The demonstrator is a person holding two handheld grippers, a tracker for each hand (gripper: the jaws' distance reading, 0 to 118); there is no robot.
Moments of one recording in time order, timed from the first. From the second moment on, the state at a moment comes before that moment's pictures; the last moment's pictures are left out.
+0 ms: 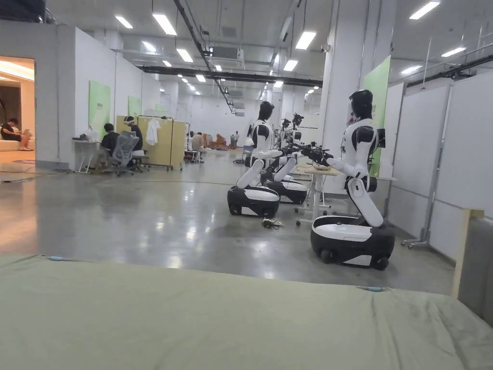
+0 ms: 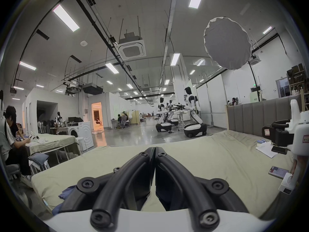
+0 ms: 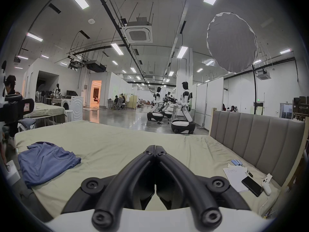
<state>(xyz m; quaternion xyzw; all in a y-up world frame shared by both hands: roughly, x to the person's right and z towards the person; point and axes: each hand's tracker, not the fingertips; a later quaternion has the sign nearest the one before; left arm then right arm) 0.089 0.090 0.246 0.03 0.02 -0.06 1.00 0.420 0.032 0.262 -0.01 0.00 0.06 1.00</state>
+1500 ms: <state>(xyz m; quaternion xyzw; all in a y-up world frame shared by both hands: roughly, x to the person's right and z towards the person) 0.128 0.022 0.205 -0.04 -0.03 -0.63 0.78 0.432 -0.010 0.244 -0.08 0.03 0.62 0.78</state>
